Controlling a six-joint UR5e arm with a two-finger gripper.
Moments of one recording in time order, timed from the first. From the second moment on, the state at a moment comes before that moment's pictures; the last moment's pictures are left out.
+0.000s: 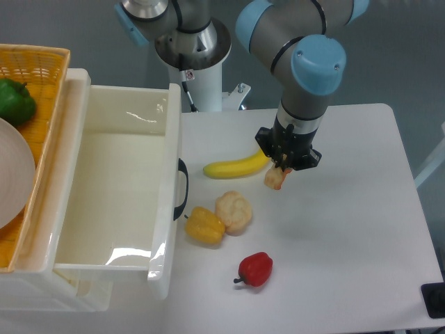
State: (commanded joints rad) arm 2.64 -1.80 -1.58 -1.32 1.48 1.11
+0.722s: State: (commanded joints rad) arm 2.64 -1.81 -1.56 -1.32 1.48 1.07
